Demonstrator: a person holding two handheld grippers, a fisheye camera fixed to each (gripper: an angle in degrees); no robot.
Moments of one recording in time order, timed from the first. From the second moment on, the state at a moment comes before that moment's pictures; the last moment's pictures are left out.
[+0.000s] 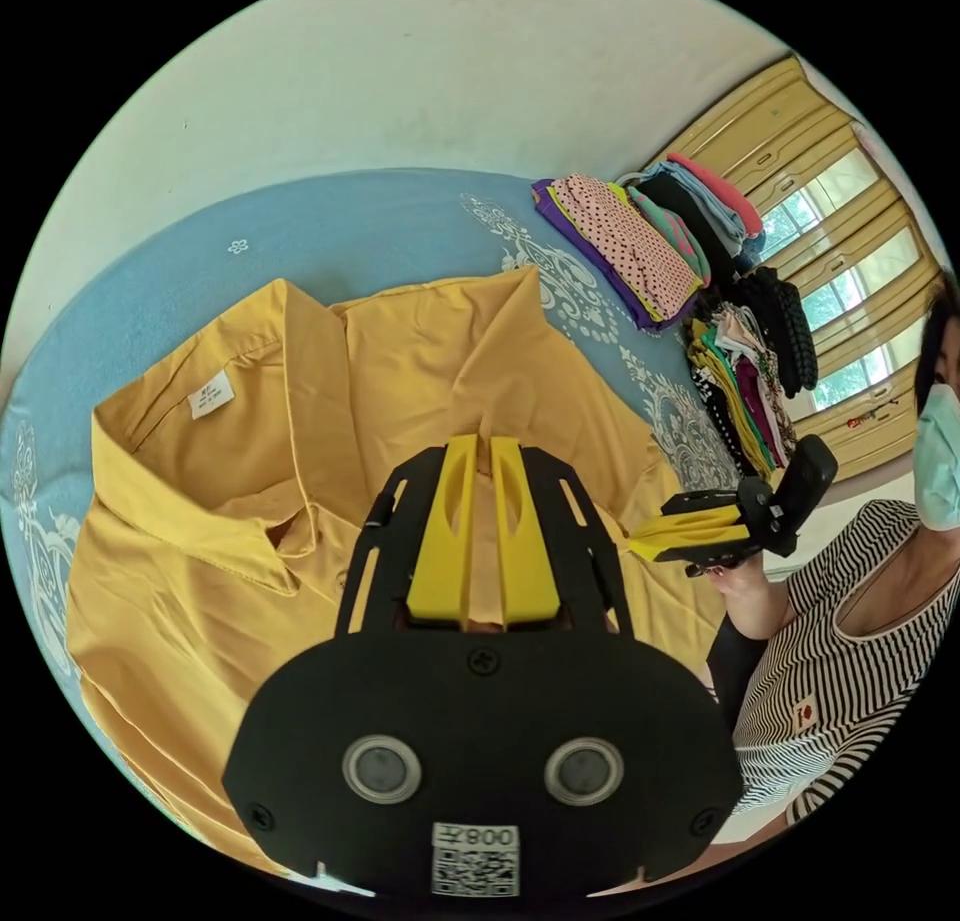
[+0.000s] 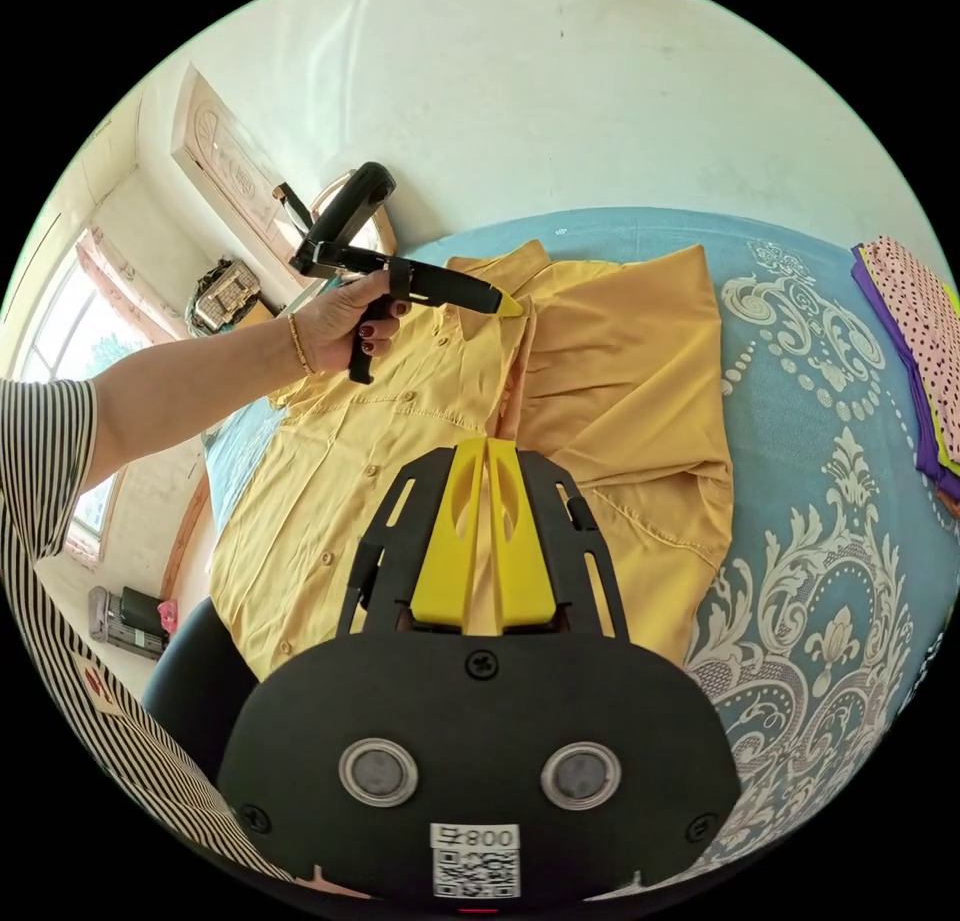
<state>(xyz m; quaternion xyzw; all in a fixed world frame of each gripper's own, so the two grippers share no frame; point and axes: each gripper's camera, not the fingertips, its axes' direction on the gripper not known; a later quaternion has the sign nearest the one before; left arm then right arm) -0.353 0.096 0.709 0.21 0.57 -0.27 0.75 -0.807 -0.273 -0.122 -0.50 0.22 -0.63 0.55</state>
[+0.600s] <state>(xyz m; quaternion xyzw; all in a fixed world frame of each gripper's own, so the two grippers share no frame) -0.311 0.105 0.690 0.16 0.56 -0.26 0.77 -0.838 -0.269 -0.099 -0.53 0.19 -0.62 0.55</state>
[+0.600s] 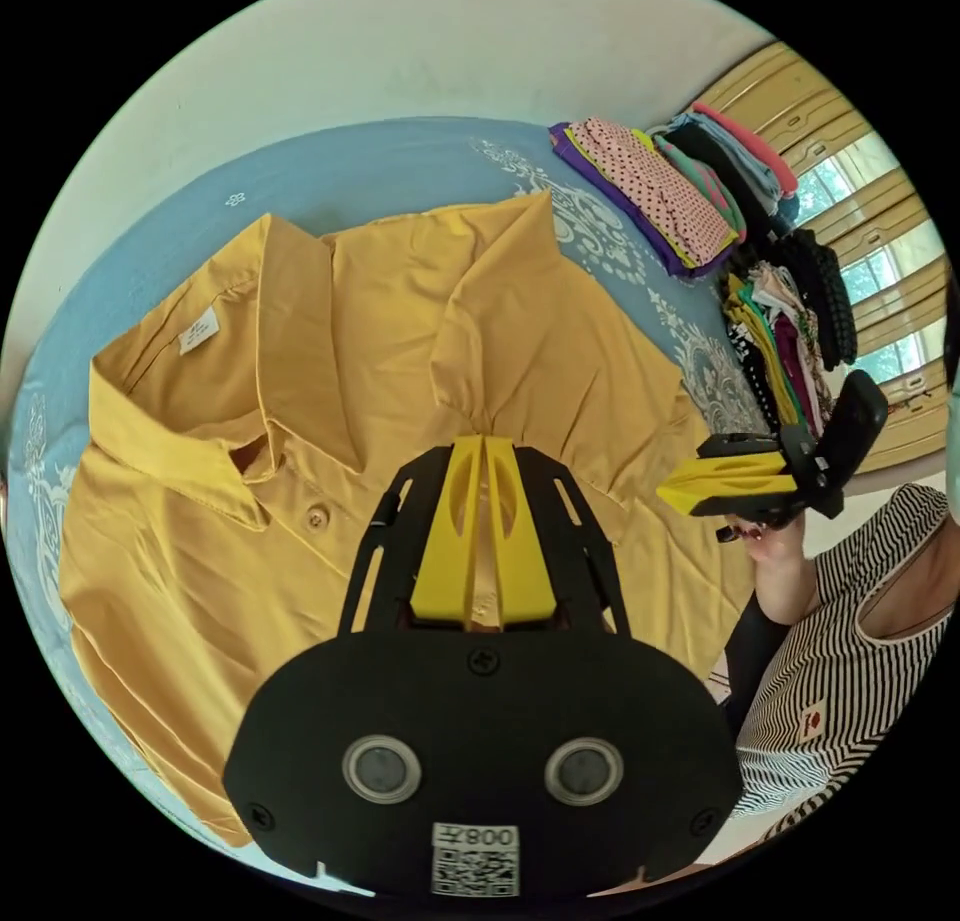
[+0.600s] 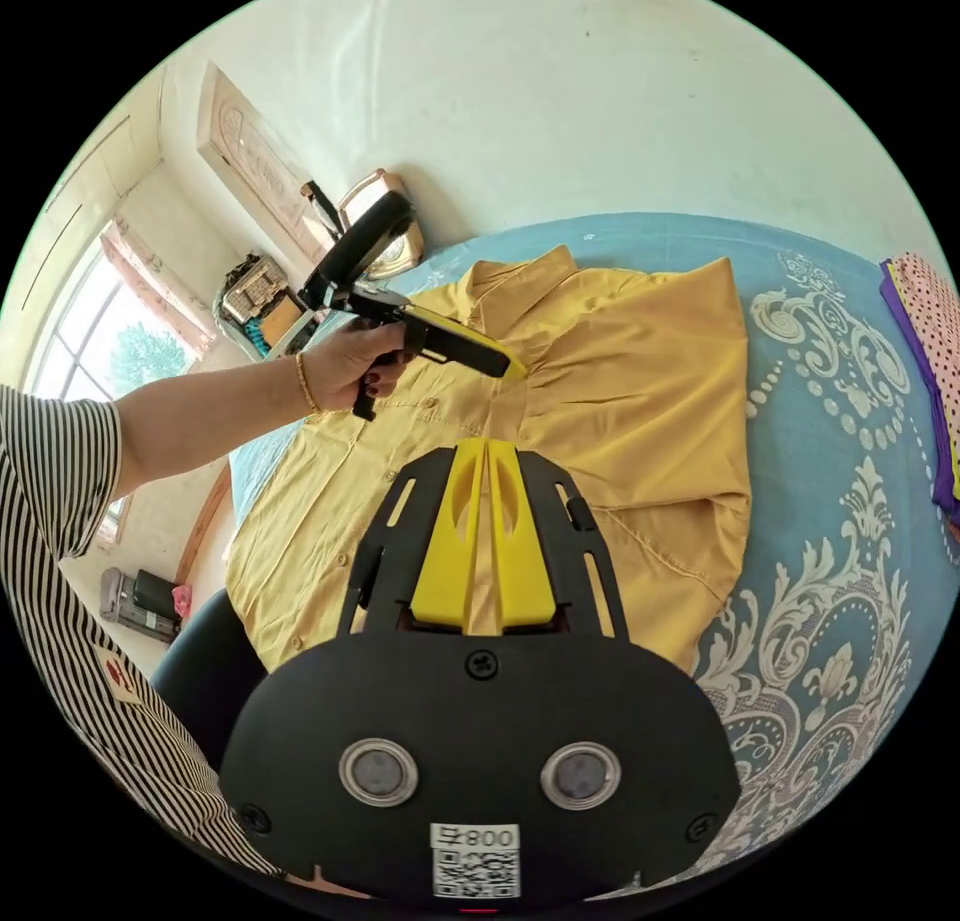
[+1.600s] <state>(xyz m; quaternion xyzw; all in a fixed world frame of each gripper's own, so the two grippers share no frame) -0.355 0.030 0.614 0.19 0.48 -0.24 0.82 -0.892 -0.353 -0.086 -0.42 0.34 -0.57 0.62</state>
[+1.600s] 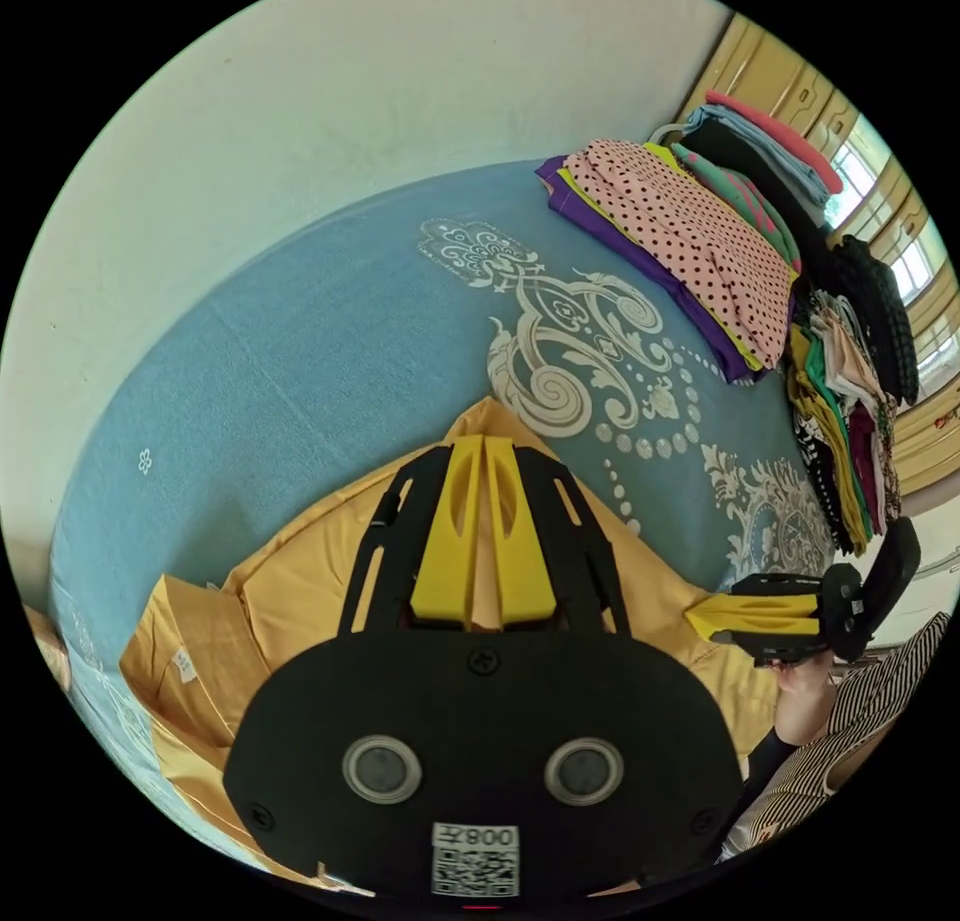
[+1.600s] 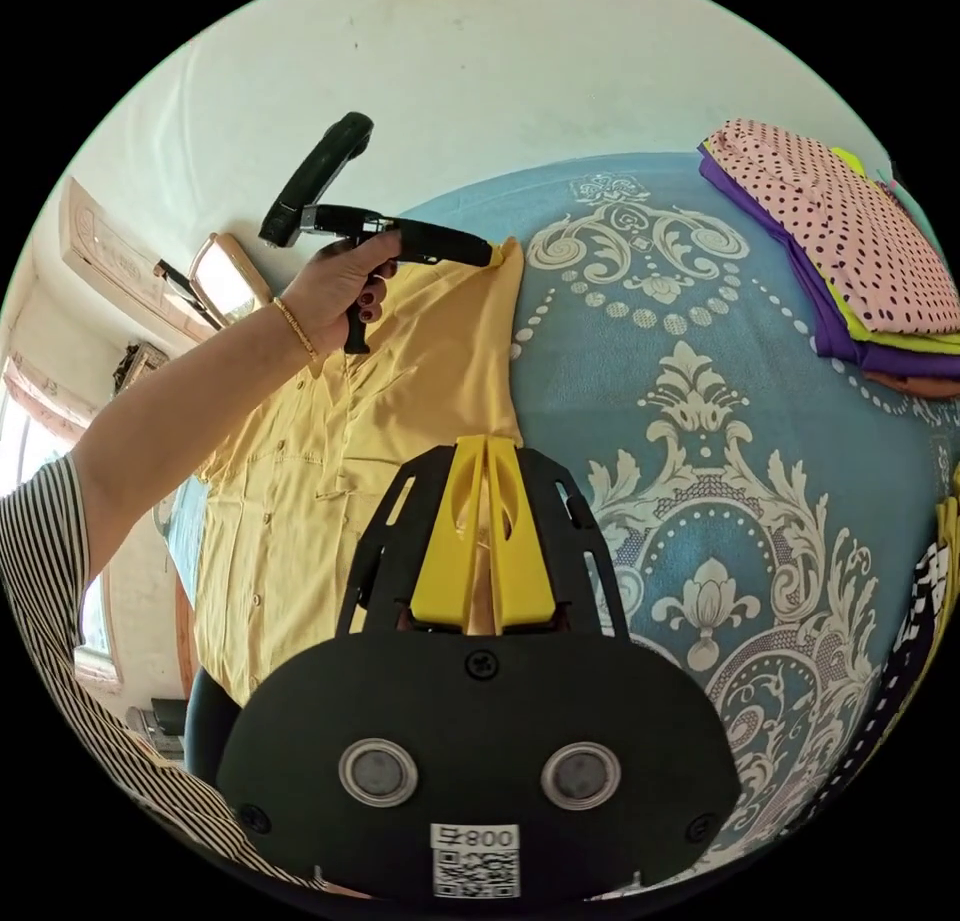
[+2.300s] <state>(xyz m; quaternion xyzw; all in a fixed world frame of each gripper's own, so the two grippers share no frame) -0.312 0.364 0.606 0.16 0.49 -0.29 0.81 -0.965 -0.285 -0.095 -0.41 0.32 -0.63 0.57</state>
